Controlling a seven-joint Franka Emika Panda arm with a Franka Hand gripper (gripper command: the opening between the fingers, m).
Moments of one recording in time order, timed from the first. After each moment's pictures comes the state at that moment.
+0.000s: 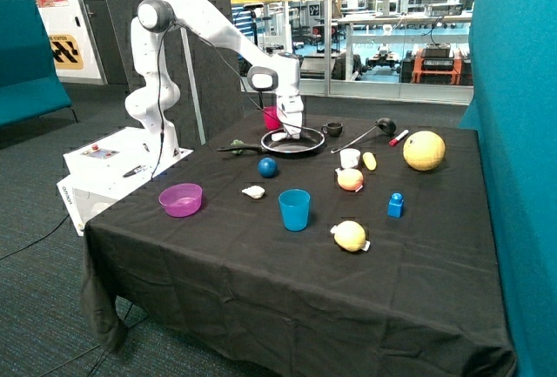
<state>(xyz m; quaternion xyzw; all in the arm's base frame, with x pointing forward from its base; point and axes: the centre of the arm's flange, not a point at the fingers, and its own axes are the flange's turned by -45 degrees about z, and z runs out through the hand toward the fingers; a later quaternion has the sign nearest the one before) 0.530 0.107 0.318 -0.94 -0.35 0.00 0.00</state>
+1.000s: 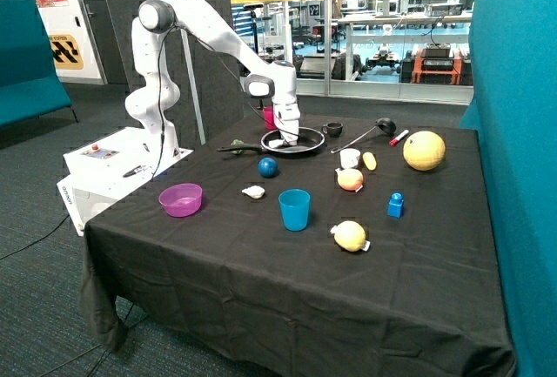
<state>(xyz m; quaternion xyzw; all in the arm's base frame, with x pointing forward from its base) 0.519 0.102 0.292 -0.93 -0.36 0.00 0.00</state>
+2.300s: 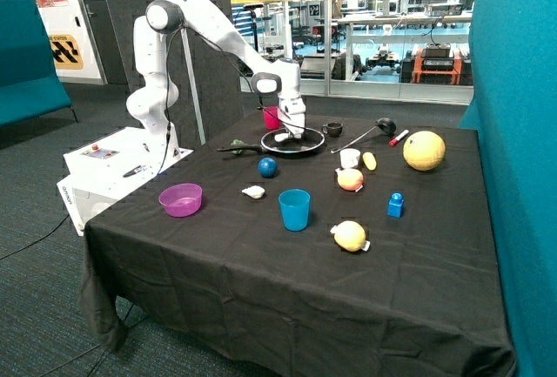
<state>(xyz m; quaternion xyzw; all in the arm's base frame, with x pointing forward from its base) 0.507 0.177 0.288 -0.92 -0.39 -0.01 0.00</state>
